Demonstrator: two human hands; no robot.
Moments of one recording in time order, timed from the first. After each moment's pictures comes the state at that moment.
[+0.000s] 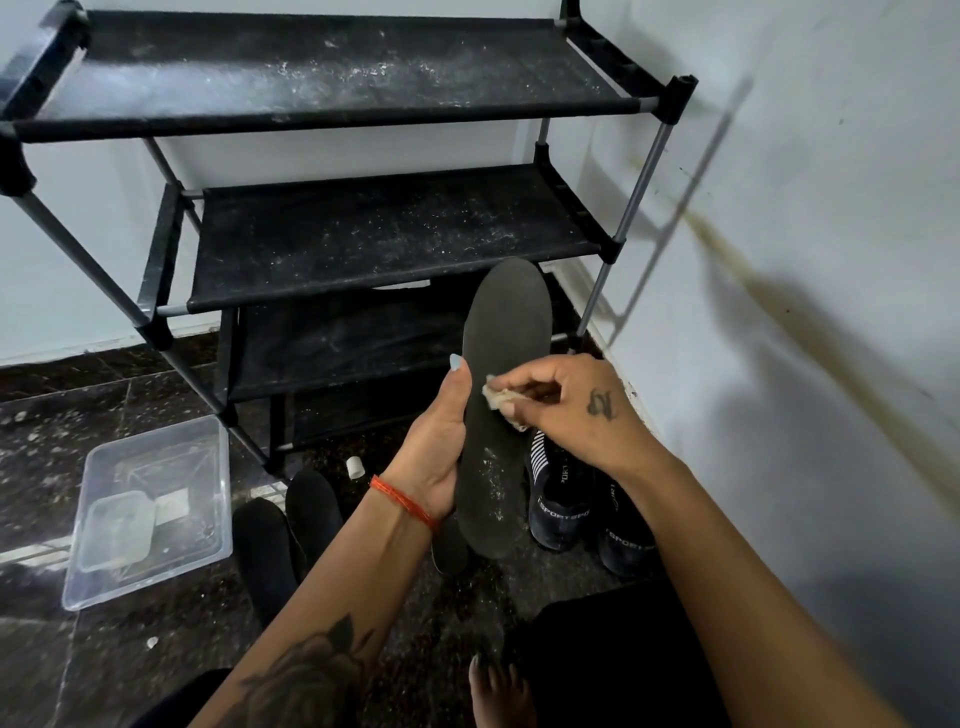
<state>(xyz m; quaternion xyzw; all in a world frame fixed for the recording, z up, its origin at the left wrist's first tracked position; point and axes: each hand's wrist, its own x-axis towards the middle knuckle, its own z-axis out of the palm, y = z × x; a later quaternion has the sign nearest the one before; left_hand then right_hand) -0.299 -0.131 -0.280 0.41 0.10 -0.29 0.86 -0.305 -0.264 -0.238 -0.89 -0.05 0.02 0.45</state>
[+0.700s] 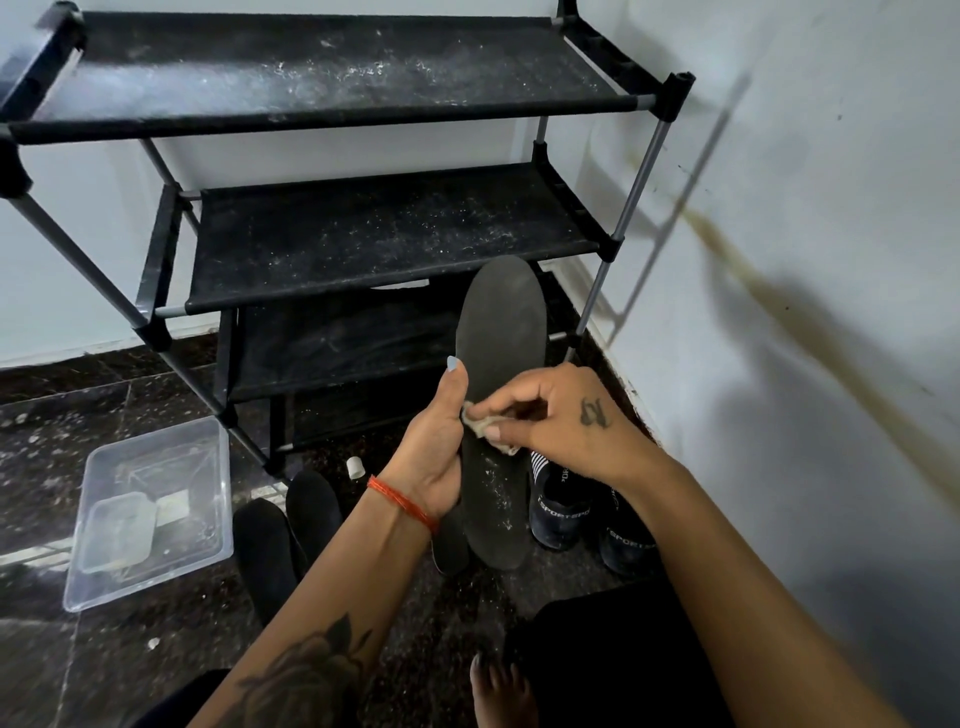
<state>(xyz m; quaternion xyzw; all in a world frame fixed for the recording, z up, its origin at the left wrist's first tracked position) -0.297 -0.129 -0.286 0.40 0.13 -0.28 0.86 -0.312 -0.262 -0.231 -0.88 -0.10 0.08 0.46</state>
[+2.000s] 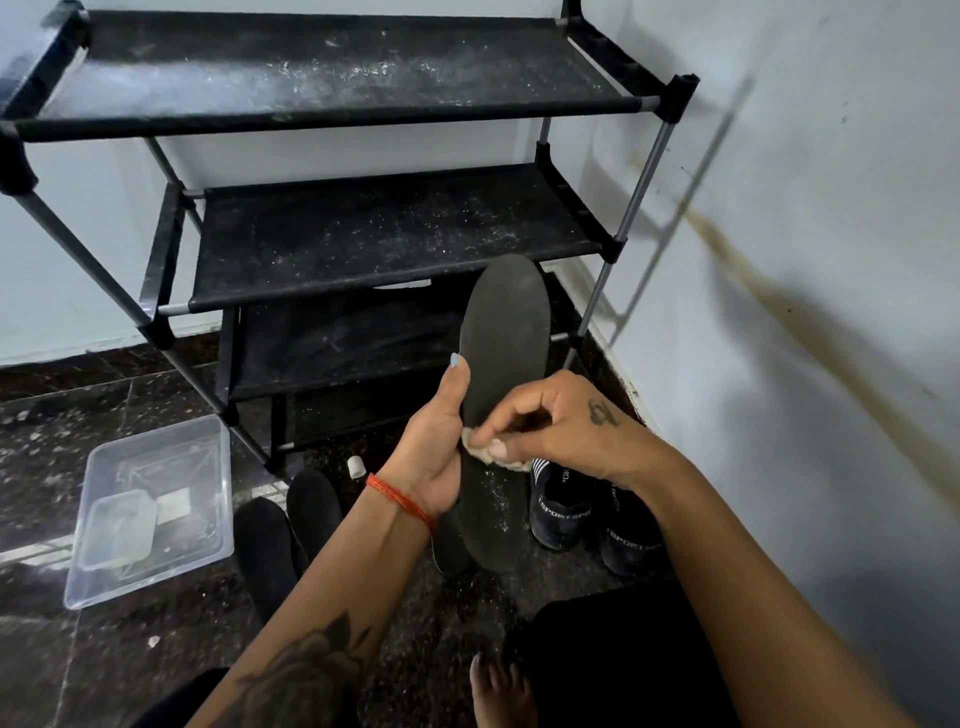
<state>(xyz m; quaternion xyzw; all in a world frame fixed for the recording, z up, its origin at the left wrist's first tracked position) -0.292 -0.126 -0.289 0.41 0.12 -0.28 0.86 -0.314 -0.267 -0.224 -0.83 -0.12 0.19 0.51</state>
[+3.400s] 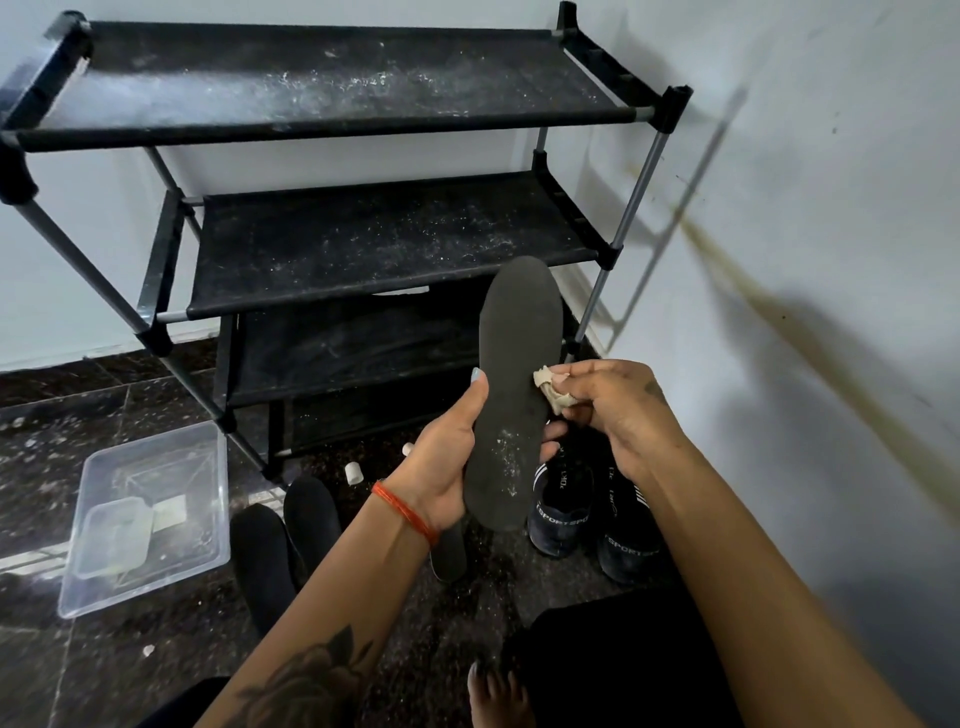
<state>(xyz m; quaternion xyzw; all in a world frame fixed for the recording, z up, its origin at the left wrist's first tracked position) -0.302 -0.135 -0.274 0.43 0.11 -0.34 0.83 -0.302 -0.280 -0.236 -0.66 0.26 0.04 0.70</state>
